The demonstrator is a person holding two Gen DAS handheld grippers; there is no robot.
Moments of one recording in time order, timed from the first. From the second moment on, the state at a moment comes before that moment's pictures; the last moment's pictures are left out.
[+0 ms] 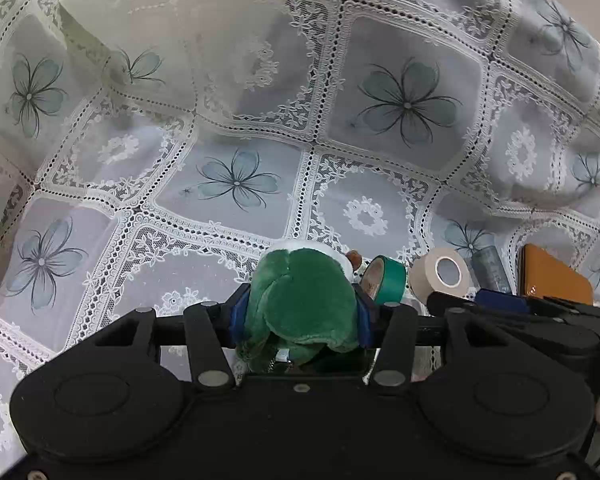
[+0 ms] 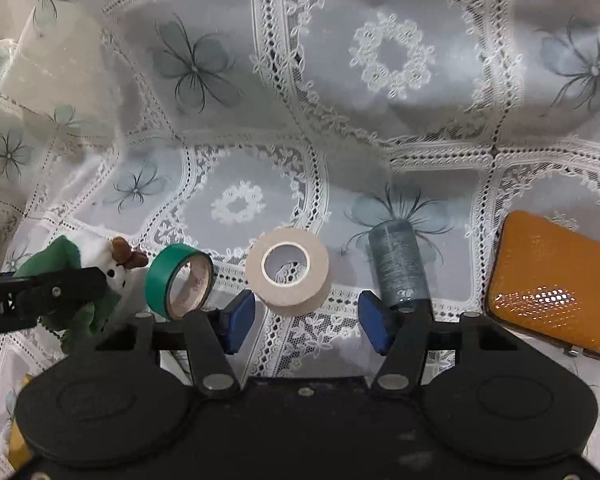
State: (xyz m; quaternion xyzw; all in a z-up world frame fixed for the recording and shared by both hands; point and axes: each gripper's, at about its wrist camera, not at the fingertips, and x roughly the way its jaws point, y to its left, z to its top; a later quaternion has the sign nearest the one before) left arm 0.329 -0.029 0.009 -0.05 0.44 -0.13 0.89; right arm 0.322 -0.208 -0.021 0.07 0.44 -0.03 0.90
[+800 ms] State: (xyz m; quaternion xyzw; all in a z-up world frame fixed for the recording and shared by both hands) left arm 0.313 -0.030 0.018 -0.04 0.44 -0.14 0.89; right arm 0.322 -0.219 -0.012 0.10 0.40 -0.03 0.91
